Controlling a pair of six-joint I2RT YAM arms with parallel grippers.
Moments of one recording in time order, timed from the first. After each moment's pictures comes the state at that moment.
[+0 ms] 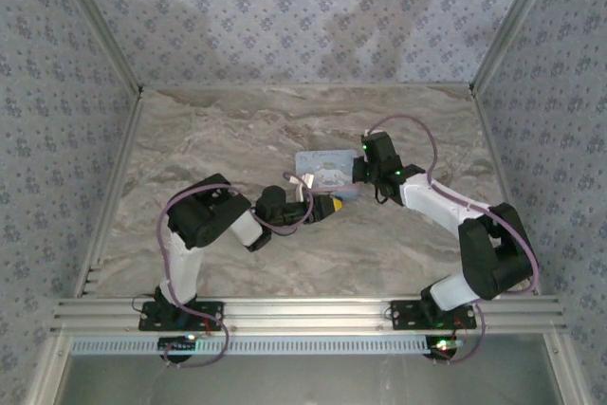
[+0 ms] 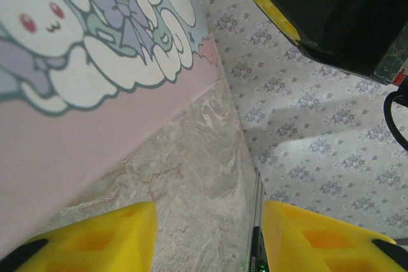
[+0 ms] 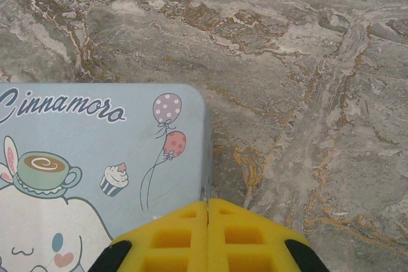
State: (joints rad) left arm -0.81 2.09 0.62 1.28 0.51 -1.16; right arm 0.46 1.48 0.88 -0.19 0.16 0.32
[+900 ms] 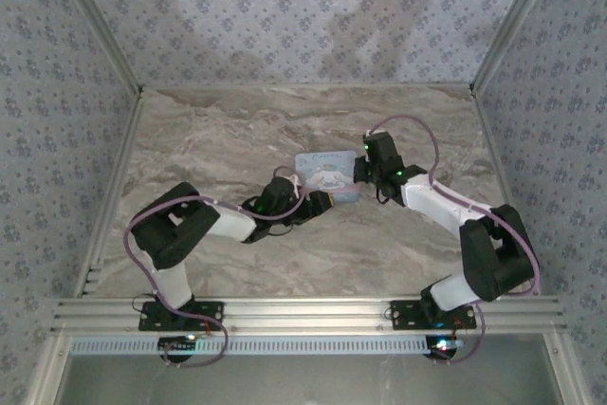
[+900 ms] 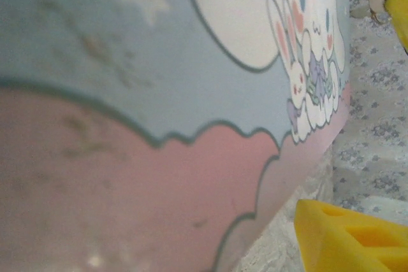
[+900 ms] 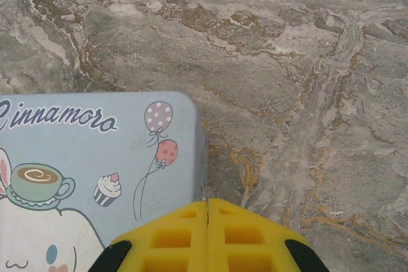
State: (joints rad) left arm -0.83 1.83 0.67 0.61 0.25 -1.12; right arm 0.45 1.47 0.87 -0.18 0.15 0.32
